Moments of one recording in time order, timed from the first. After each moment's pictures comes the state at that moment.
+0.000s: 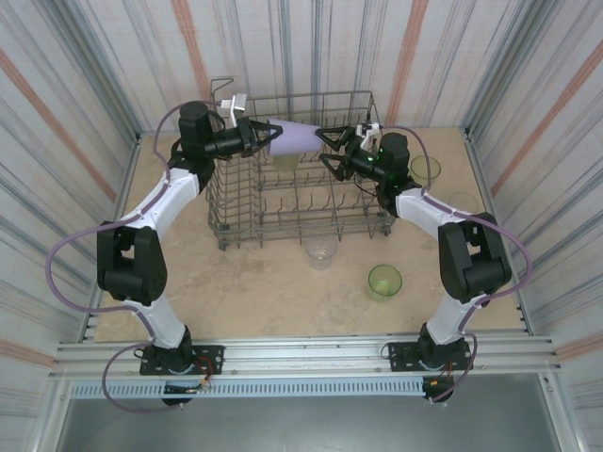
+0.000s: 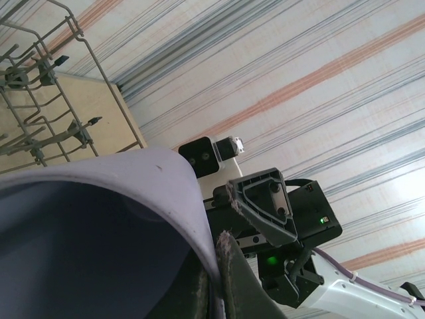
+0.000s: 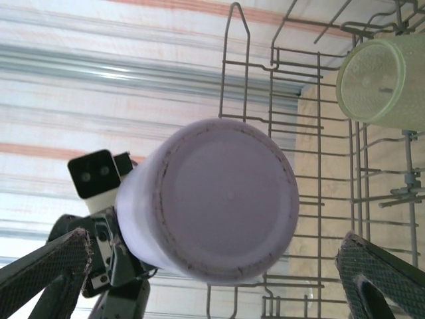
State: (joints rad) left arm -0.22 1.74 1.42 0.23 0.98 -0.93; right arm 0.33 1.74 1.14 0.60 -0.66 1.42
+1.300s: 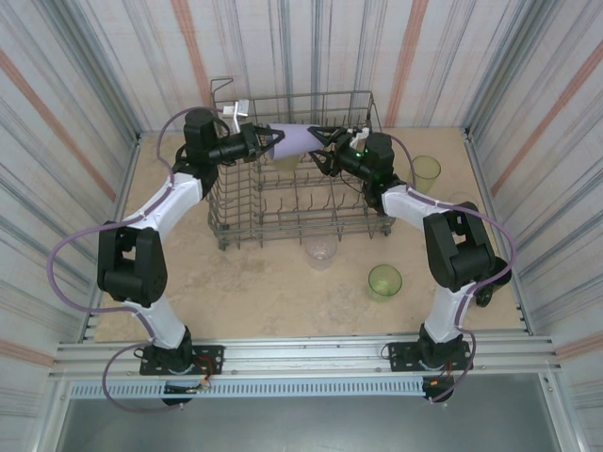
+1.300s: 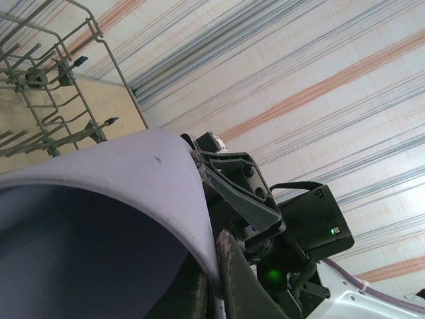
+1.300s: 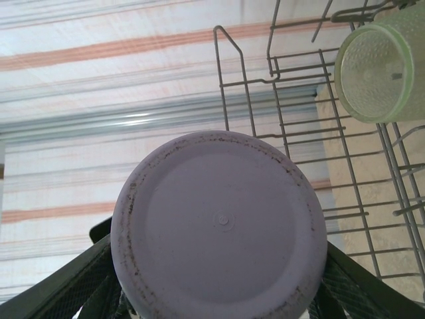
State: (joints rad) left arm -0.25 1.73 1.36 0.27 0.91 -0.92; right arm 0.39 1.85 1.20 0.68 -0.54 1.69
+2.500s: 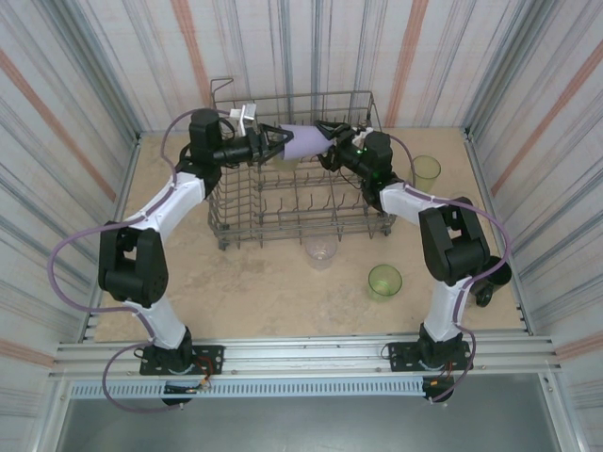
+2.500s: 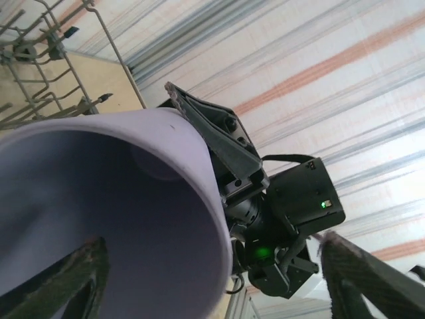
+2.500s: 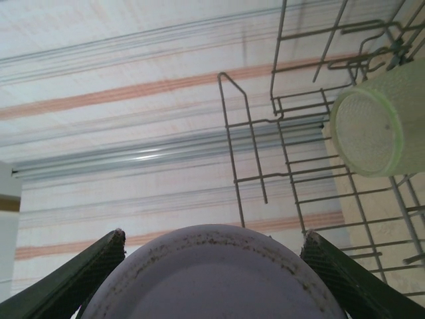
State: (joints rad) left arm -0.26 1.73 1.39 0.16 0.94 -0.86; right arm 0.36 1.90 1.24 0.70 -0.44 1.73
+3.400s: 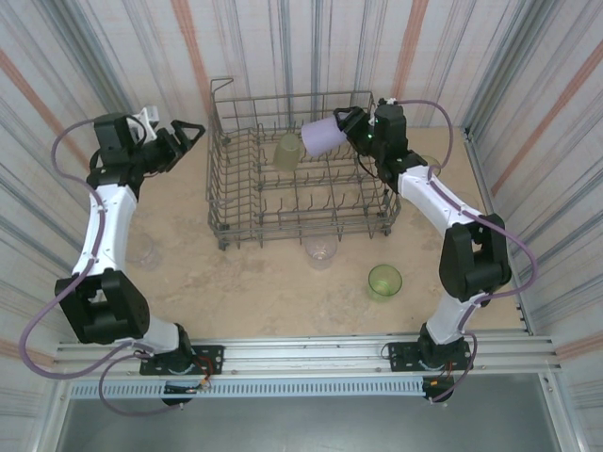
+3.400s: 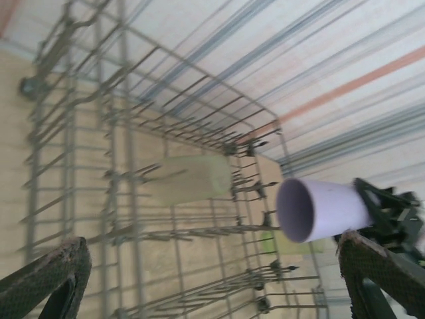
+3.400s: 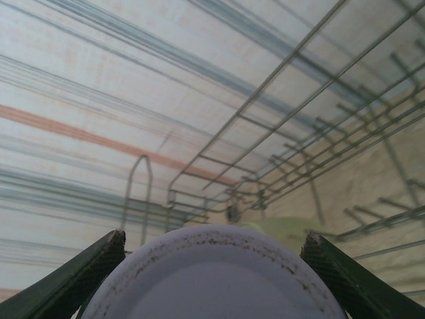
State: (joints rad) left arm 0.16 1.45 1.37 -0.41 0.71 -0.56; right arm 0.34 1.75 1.45 0.06 -0.13 1.00
